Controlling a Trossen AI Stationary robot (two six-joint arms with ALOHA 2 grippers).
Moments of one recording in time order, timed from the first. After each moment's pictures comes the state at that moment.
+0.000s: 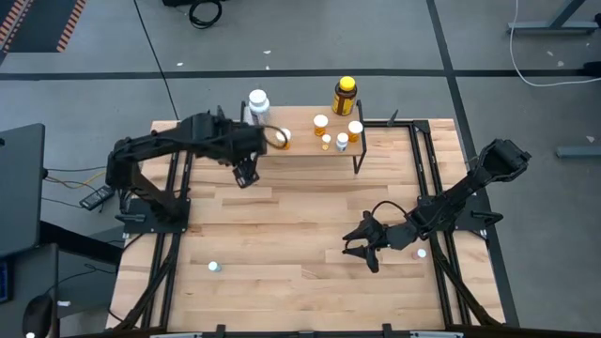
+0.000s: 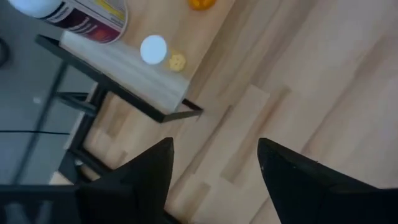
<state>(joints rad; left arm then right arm) 0.13 1.57 1.82 -1.57 -0.36 -0.33 0.56 1.34 0.38 0.50 0.43 0.60</state>
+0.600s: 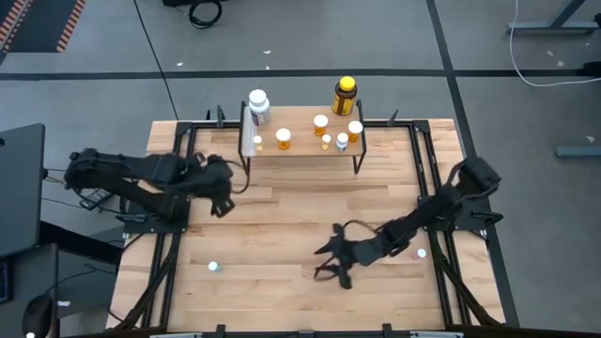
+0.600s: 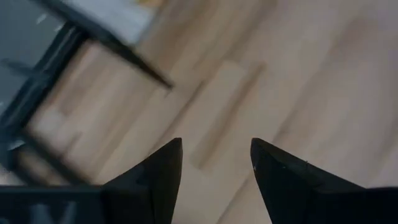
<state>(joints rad) -0.17 1.17 1.24 -1.33 -0.45 -0.67 0.51 1.71 0.74 0.50 0.35 0.34</state>
